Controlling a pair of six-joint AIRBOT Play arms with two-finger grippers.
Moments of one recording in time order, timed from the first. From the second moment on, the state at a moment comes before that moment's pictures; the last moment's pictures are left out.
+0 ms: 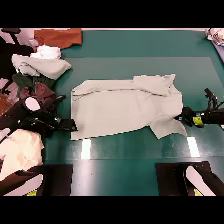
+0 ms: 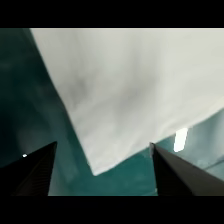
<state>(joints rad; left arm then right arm) -0.09 -1.12 0.68 1.09 -1.18 -1.34 -0.42 -0.88 0.63 -1.00 1.23 1.44</state>
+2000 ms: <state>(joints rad) -0.09 -1.22 0.99 1.12 -0.61 -1.68 -0.24 -1.27 1.15 -0.89 1.06 1.43</state>
